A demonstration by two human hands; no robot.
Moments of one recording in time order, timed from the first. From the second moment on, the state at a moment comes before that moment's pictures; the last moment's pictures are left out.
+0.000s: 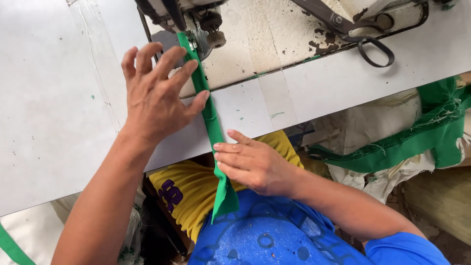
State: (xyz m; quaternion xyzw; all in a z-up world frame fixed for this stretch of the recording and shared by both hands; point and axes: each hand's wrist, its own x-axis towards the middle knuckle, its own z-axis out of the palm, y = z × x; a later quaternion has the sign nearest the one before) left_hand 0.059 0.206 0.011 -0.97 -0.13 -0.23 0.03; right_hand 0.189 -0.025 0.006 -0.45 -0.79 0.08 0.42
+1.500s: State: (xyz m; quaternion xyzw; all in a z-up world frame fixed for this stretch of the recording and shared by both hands) left_hand 0.058 0.199 0.024 -0.95 -0.11 -0.28 -0.04; right_hand 0.222 0.043 0.013 -0.49 -0.82 0.01 0.29
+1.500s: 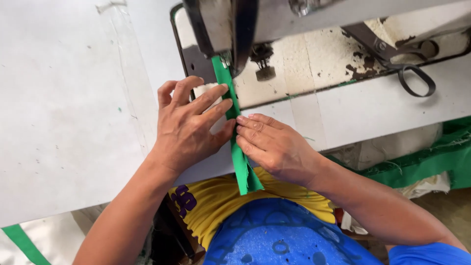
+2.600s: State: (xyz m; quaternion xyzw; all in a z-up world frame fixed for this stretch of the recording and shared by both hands) left_hand 0.057 0.178 -0.008 -0.92 -0.21 -0.32 -0.01; right_hand 0.254 0.108 -0.030 -0.60 -0.72 0.00 0.34
